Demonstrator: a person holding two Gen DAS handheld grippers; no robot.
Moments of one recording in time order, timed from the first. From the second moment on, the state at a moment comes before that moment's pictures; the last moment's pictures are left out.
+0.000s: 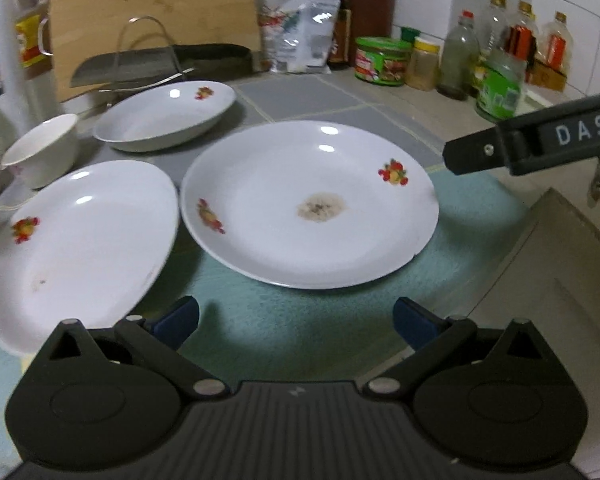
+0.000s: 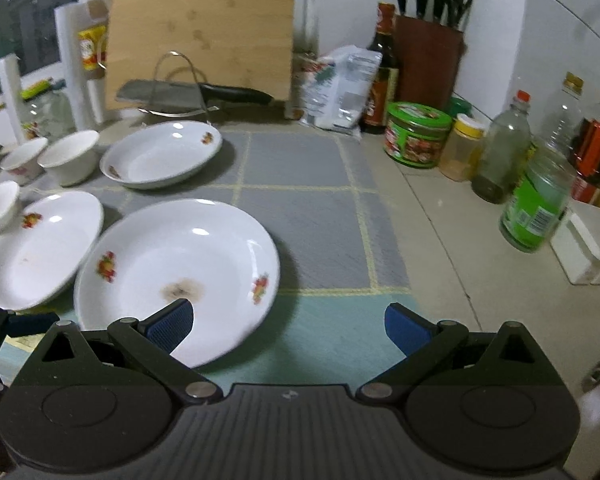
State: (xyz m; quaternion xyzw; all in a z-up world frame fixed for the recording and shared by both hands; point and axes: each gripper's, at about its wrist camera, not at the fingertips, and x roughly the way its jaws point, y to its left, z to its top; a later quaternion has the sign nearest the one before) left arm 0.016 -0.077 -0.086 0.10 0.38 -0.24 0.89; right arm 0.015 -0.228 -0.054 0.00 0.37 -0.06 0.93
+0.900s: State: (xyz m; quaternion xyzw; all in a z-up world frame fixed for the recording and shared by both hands) left arm 0.023 -0.095 -0.097 0.08 0.35 -0.21 0.91; right arm 0.138 -0.247 -0.105 -0.05 0.47 0.14 0.87
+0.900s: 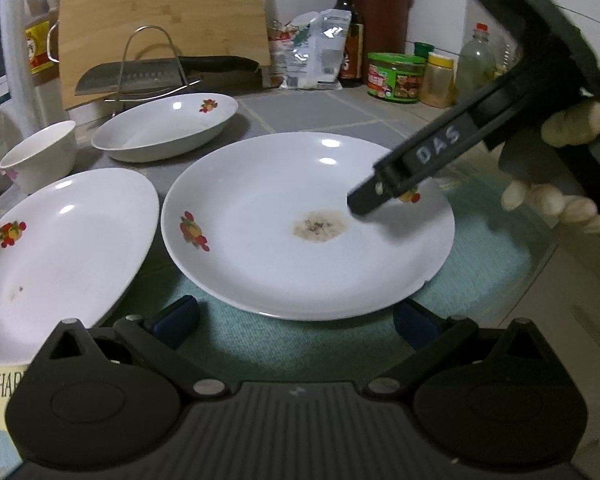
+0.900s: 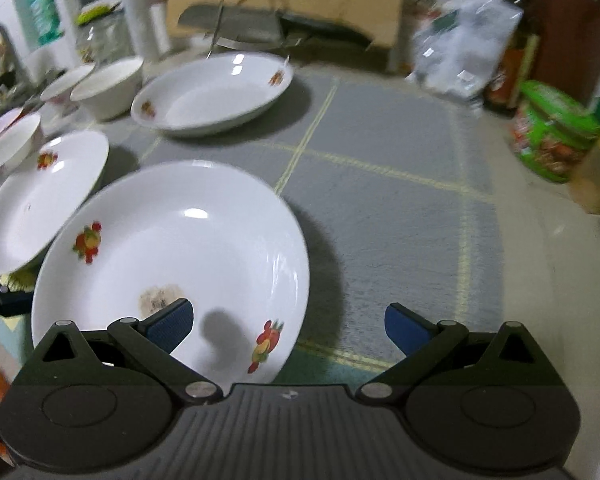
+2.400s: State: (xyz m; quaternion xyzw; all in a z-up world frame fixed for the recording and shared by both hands) left arm 0.024 -0.103 -0.094 0.11 0.33 -0.22 0.91; right arm 0.194 -0.246 -0.101 -0.05 0.44 0.44 0.78
